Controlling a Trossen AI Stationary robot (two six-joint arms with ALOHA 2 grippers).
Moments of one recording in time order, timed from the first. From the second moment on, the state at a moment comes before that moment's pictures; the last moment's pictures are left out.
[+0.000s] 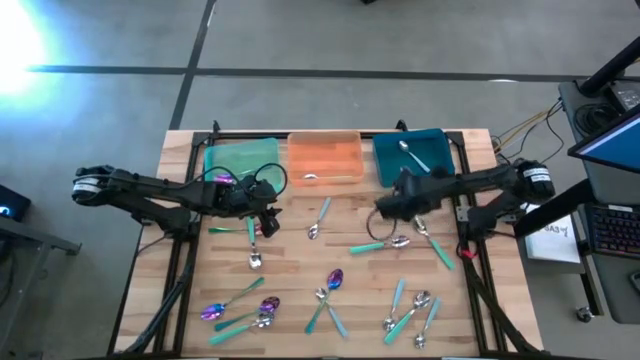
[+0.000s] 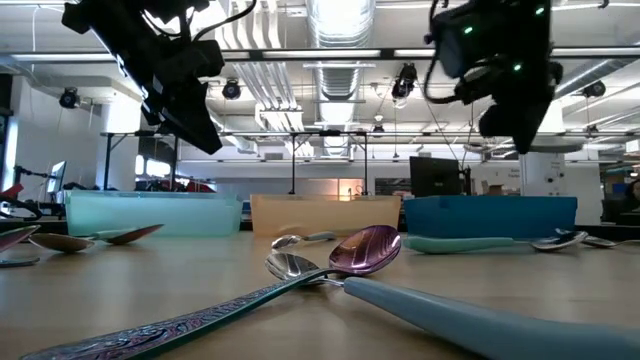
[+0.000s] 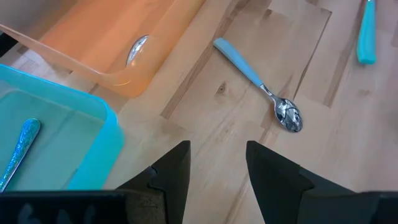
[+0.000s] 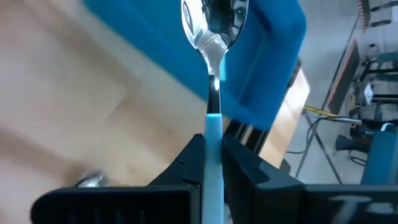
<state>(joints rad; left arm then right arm) -0.02 1.18 0.72 -0.44 -0.33 -0.43 -0.04 1.51 1.09 -1.48 0.59 0.87</state>
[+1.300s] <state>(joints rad) -0.02 1.18 0.72 -0.44 -0.33 -0.43 -0.49 1.51 1.09 -1.06 0.46 0.34</state>
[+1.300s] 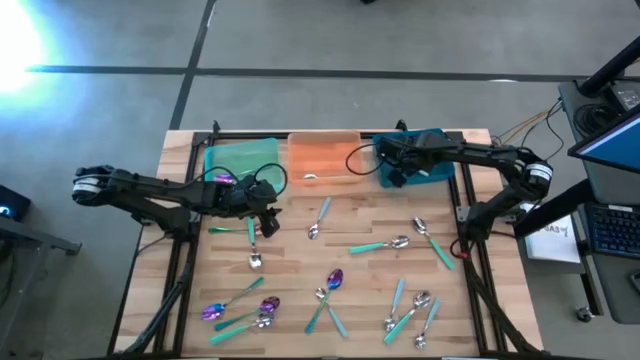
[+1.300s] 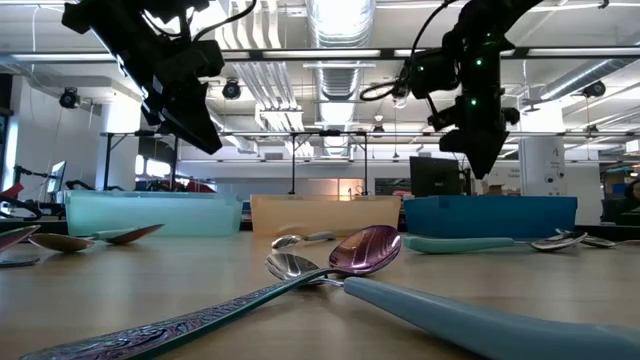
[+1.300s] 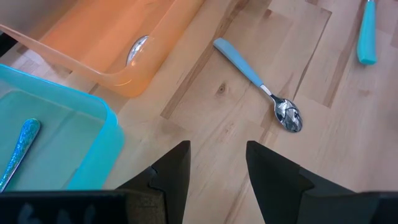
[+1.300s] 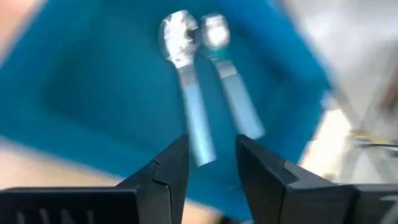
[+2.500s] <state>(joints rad) -0.02 1.18 0.72 -0.46 -0.25 -0.41 0.25 1.79 1.09 -0.83 0.16 0.25</state>
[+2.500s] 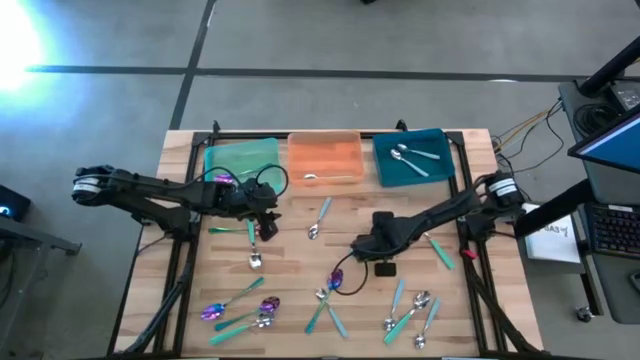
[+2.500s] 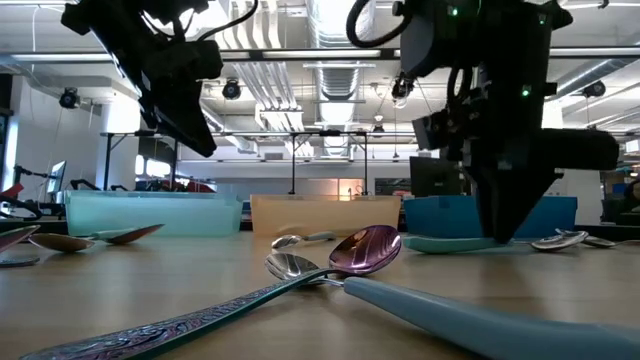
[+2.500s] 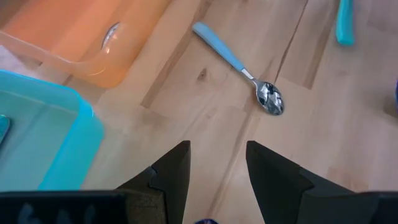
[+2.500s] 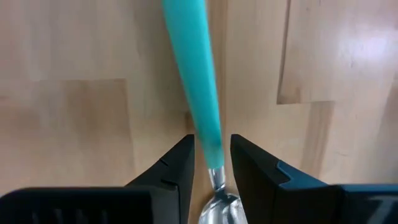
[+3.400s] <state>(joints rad) -0.04 1.18 0.55 0.04 -0.24 -0.29 0.18 1.71 1.09 -0.76 0.29 0.40</state>
